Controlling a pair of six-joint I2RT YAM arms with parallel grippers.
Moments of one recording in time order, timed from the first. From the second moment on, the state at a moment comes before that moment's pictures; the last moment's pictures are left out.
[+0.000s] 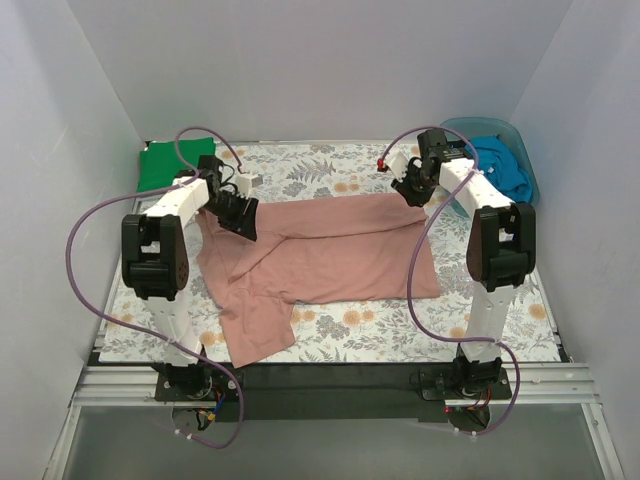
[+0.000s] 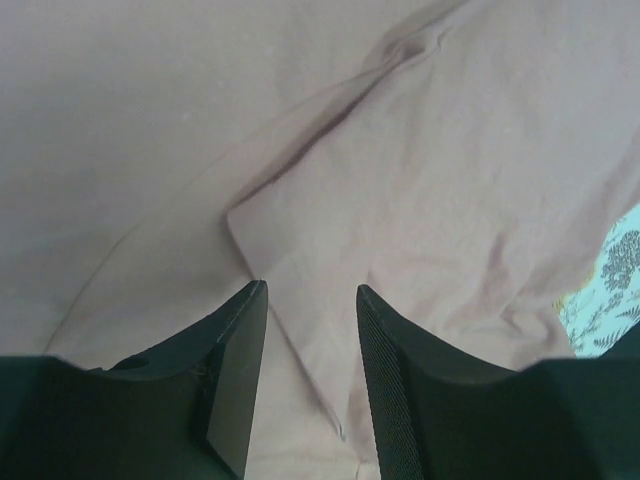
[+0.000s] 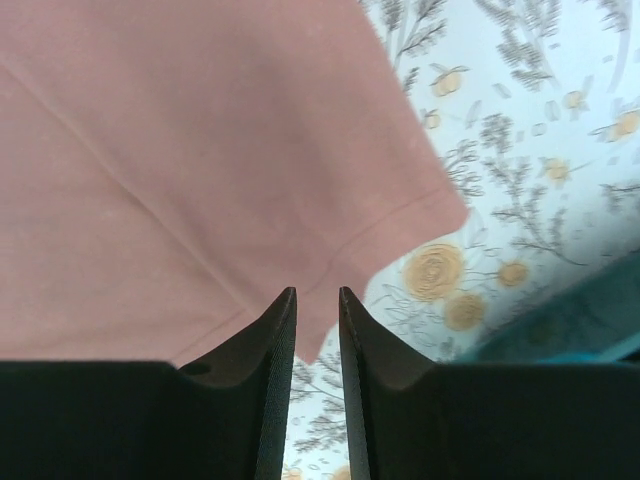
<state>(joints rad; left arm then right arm) -0.05 1.91 1.46 -0.87 0.54 0.44 0.19 2.00 1.67 -0.75 -0.25 -0.90</state>
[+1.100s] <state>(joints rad) -0.19 1.88 1.41 -0.86 0.56 0.42 0.19 2.00 1.62 -0.82 -0.26 -0.84</state>
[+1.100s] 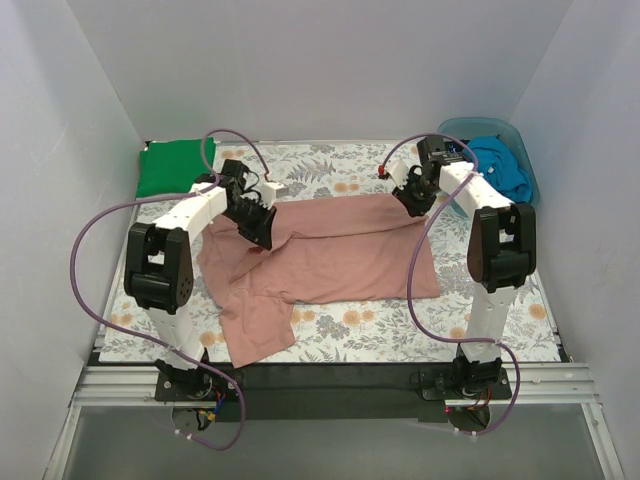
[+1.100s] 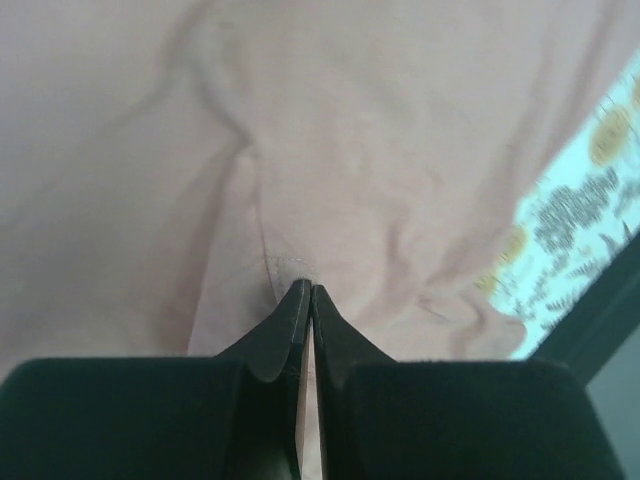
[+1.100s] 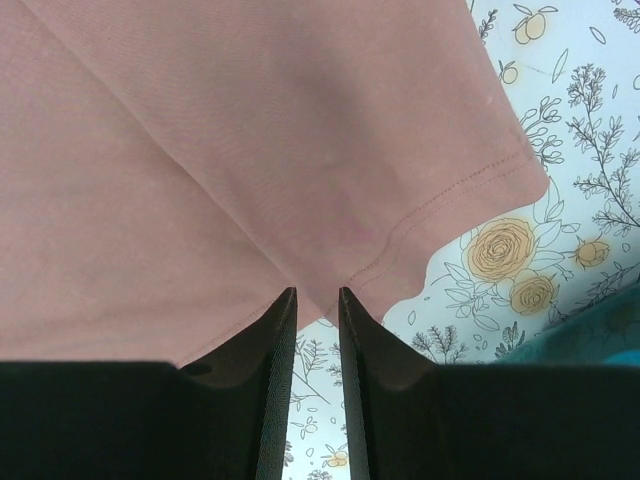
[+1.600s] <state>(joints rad) -0.20 1.64 1.30 -1.02 0.61 0.53 0.19 1.86 1.43 -0.83 -0.25 -0.88</state>
